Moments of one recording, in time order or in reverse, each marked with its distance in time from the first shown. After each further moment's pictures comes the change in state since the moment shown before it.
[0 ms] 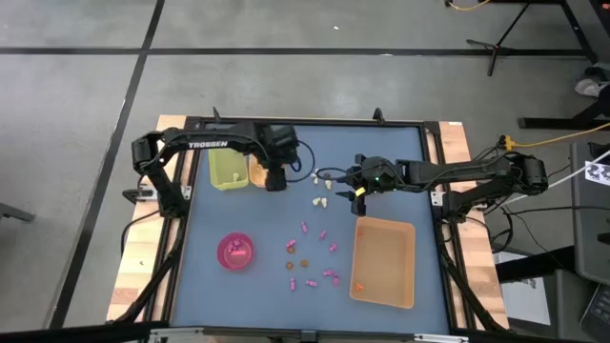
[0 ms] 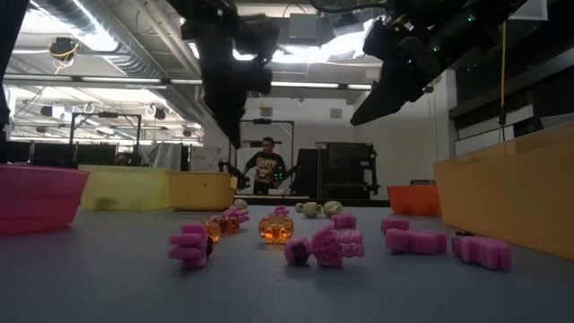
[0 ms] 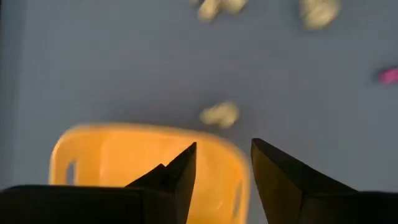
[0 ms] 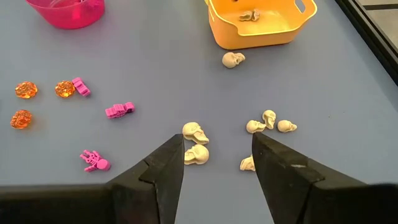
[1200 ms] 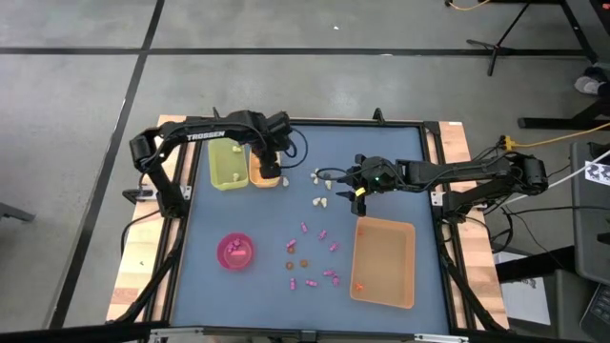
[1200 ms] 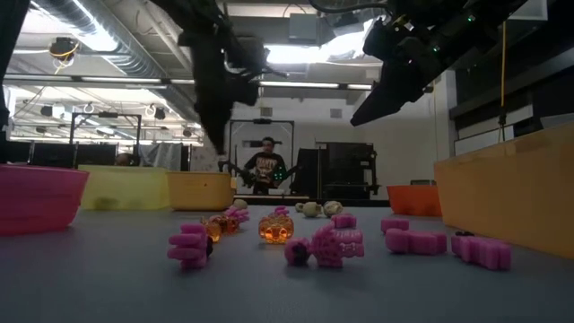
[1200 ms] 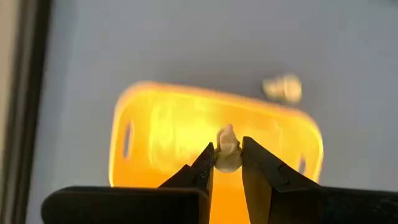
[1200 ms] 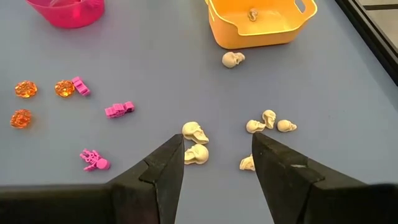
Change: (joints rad) left arm 0.129 -0.003 0.000 -0.080 -0.055 0.038; right arm 0.000 0.000 0.000 -0.001 0.000 -0.001
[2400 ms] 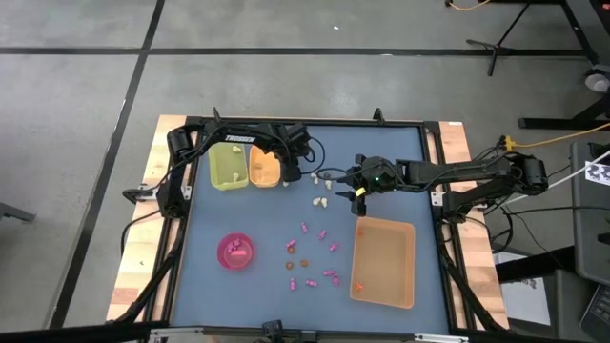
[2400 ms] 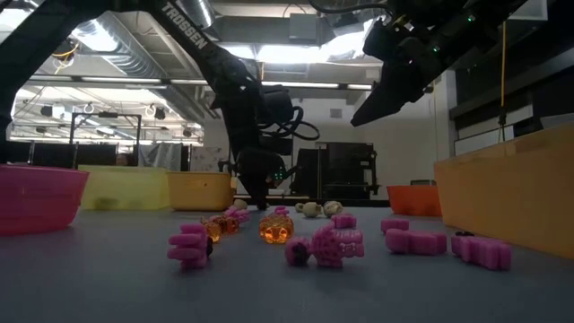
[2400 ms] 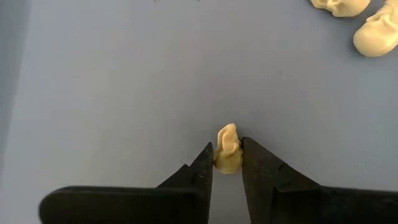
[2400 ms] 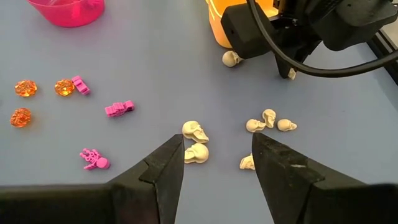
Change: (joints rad) left arm 0.010 0.335 0.001 0.427 0.005 0.055; right arm 0.000 0.000 0.000 -0.004 0.000 -0.002
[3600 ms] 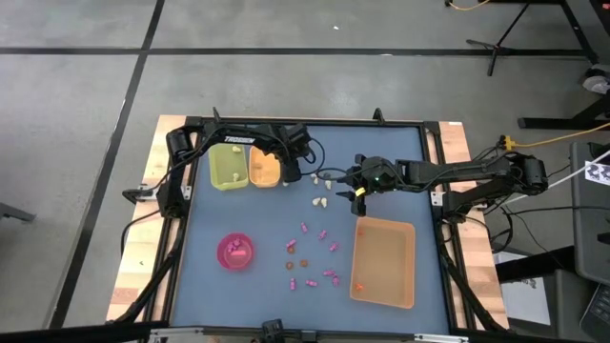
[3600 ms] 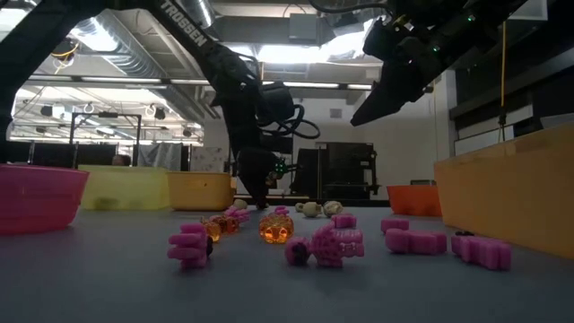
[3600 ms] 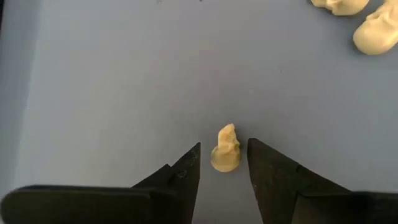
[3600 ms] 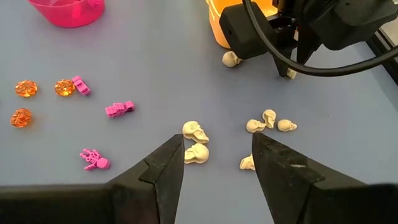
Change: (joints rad) left arm -0.006 -0.024 -0.001 0.002 -0.038 0.006; right arm 0.000 0.000 0.000 0.000 0.000 0.000
